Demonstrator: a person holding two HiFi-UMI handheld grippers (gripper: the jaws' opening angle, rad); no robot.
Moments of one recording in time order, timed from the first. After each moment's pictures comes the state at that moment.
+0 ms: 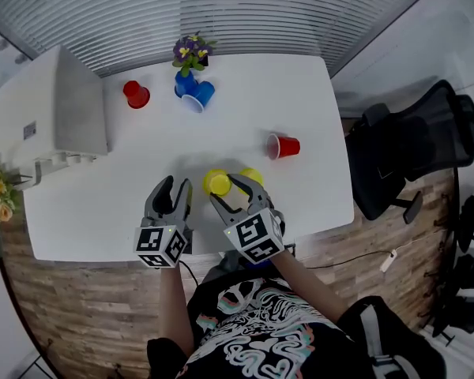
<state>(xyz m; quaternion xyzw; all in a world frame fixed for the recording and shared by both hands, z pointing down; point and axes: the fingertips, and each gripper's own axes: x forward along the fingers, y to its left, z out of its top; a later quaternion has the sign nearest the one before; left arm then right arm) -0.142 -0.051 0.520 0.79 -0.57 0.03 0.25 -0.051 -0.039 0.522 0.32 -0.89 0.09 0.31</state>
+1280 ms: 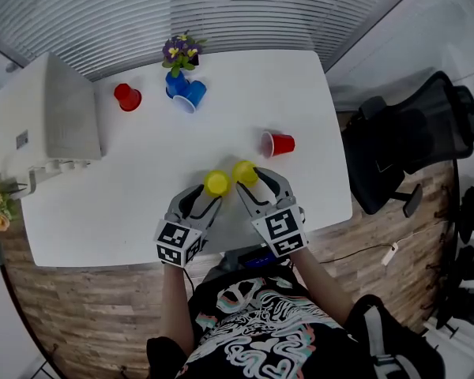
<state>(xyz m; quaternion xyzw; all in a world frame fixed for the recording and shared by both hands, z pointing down) -0.048 -0.026 0.562 0.88 -0.39 0.15 0.25 0.023 -0.060 0.525 0.39 -0.87 0.11 0.27</state>
